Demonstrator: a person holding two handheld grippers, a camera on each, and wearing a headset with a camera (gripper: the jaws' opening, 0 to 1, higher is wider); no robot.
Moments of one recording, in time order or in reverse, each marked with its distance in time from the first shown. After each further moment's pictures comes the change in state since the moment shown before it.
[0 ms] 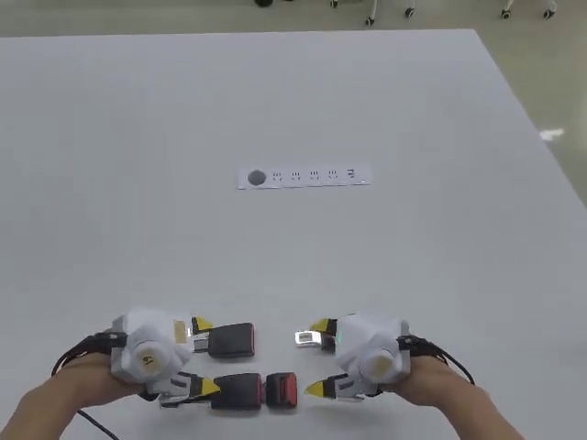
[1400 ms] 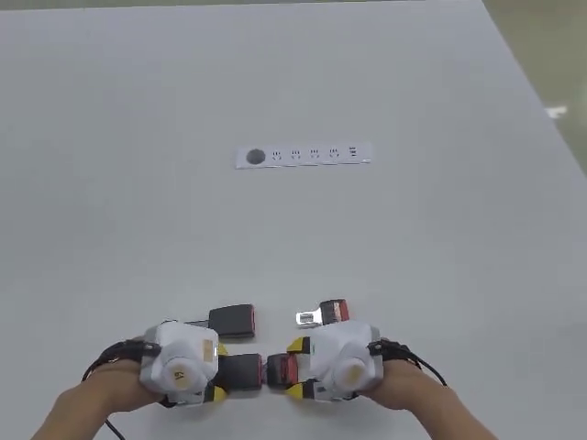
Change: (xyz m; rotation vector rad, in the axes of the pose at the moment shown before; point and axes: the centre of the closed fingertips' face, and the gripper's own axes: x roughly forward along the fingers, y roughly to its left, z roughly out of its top) left arm 0.042 -0.060 -0.022 0.081 0.095 -0.136; right arm 0.047 0.054 -0.001 -0.041 -0.003 0.115
